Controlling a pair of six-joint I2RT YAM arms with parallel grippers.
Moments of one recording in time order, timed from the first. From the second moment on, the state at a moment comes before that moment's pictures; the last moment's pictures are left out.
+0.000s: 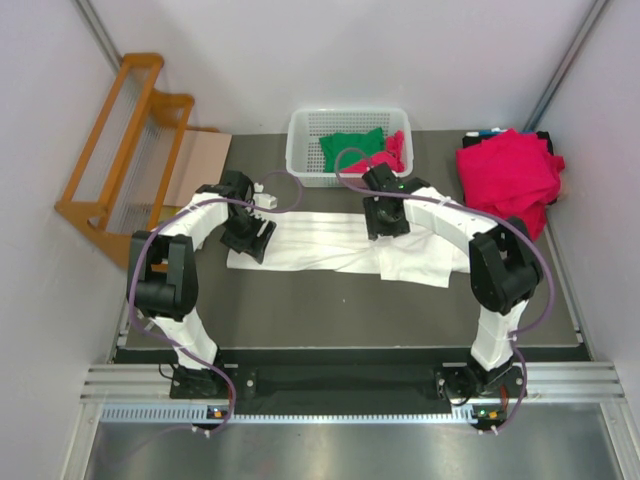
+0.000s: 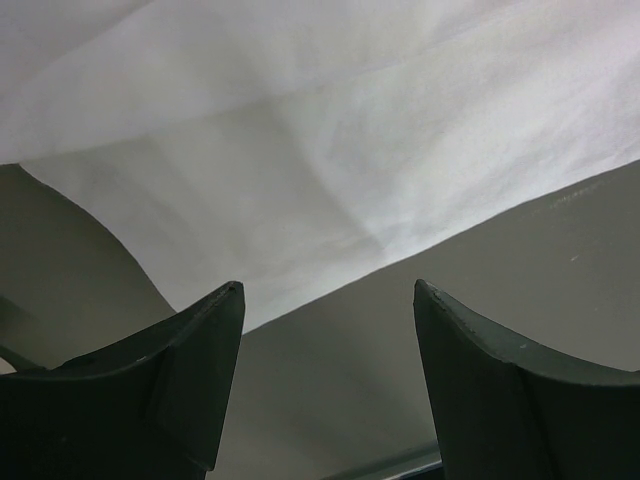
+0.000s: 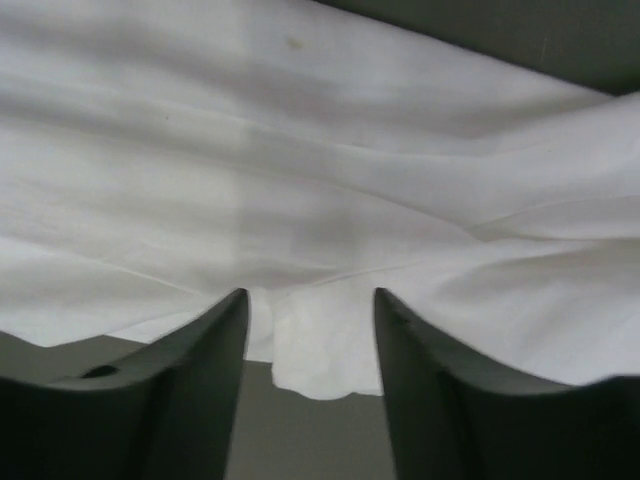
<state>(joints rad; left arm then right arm) -0.15 1.77 1.25 -0.84 0.17 0.32 0.56 1.86 1.43 -0.73 0.19 0.36</state>
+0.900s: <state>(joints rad) -0.15 1.77 1.24 -0.83 0.17 0.32 0.67 1.89 1.44 -0.75 0.21 0.16</state>
